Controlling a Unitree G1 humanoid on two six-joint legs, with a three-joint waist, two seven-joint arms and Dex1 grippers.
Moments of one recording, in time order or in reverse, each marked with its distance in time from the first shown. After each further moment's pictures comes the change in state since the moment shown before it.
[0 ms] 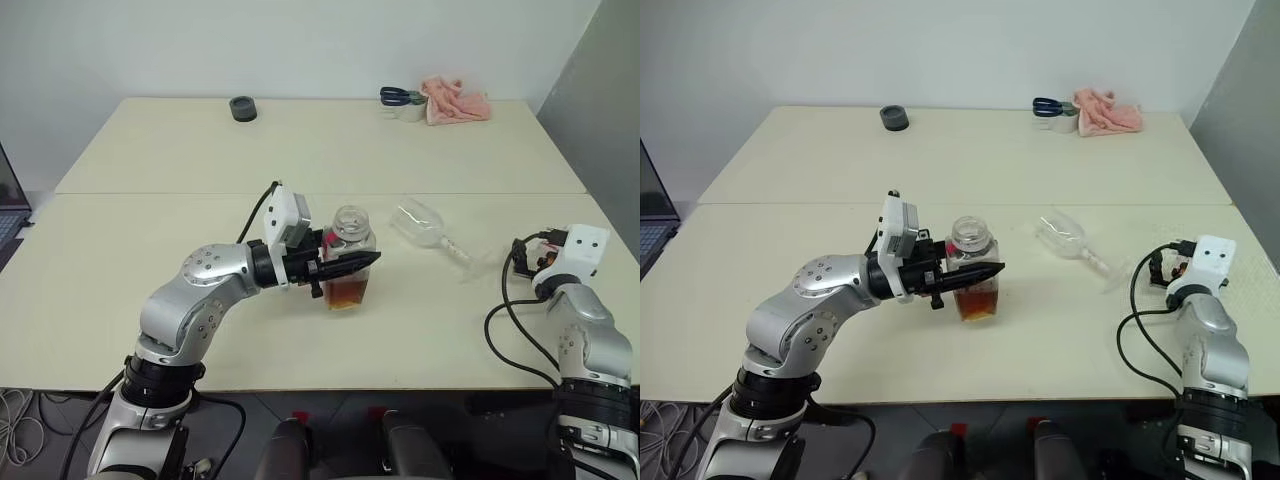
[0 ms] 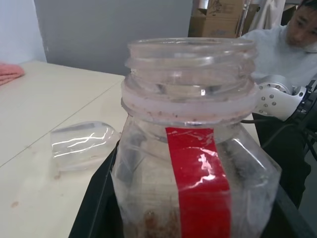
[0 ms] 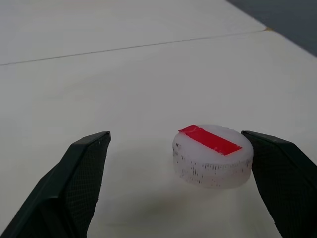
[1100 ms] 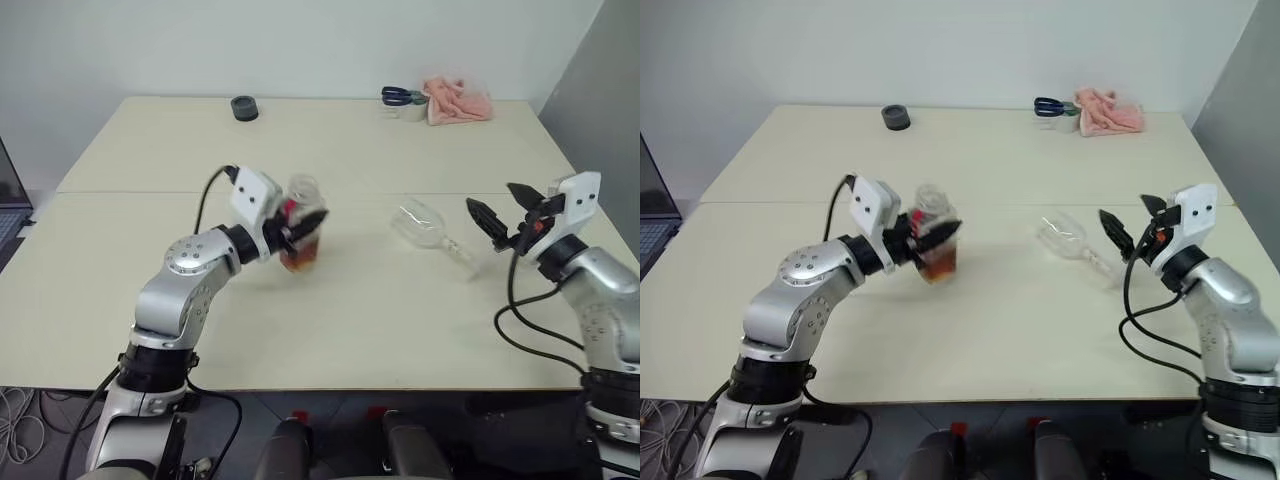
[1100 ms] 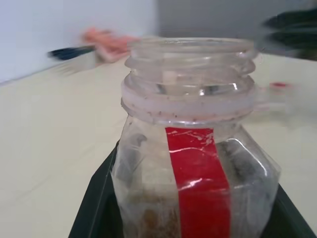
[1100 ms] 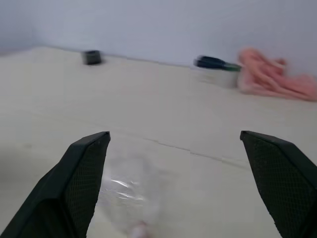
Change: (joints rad) left arm -0.075 -0.029 0.106 0.241 0.269 -0.097 0.365; right arm -0.063 -0.248 0.100 -0.308 0.306 0.025 0.589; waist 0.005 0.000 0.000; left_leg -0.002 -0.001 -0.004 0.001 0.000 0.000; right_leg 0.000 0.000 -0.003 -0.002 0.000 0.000
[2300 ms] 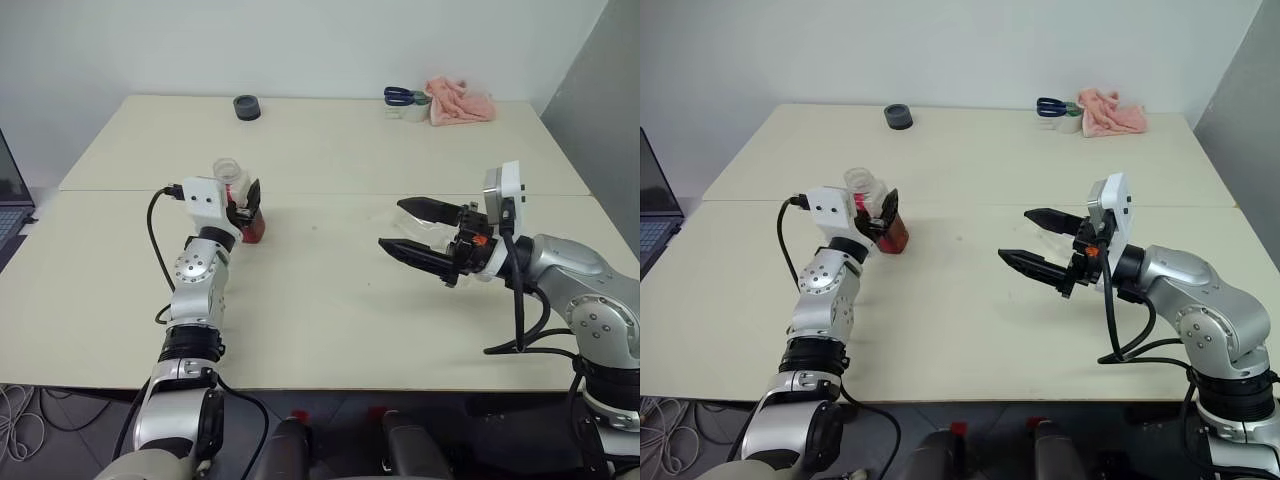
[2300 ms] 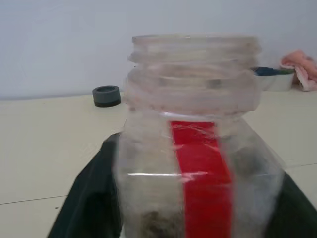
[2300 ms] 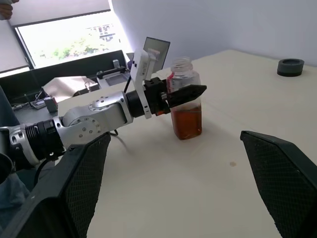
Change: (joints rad) left arm -0.061 -0.163 0.174 0.618 0.154 -0.640 0.227; right arm -0.093 0.017 0.180 -0.184 0.258 0.213 0.066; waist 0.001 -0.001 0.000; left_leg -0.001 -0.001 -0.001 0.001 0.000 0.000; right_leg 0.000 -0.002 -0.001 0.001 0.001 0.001
